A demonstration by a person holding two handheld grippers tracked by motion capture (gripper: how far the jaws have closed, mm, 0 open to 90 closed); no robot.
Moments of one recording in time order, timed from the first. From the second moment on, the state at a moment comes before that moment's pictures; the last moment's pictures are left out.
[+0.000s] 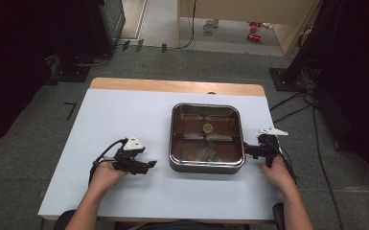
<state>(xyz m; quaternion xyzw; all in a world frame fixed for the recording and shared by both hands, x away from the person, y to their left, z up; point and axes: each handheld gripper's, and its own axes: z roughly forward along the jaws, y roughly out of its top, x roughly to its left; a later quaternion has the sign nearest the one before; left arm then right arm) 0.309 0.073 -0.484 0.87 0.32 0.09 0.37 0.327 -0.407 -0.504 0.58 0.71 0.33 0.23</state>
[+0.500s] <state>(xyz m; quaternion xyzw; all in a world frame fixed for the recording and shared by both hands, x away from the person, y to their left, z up) 0.306 0.070 -0.495 0.87 0.30 0.12 0.36 0.327 -0.406 -0.504 0.58 0.71 0.33 0.23</state>
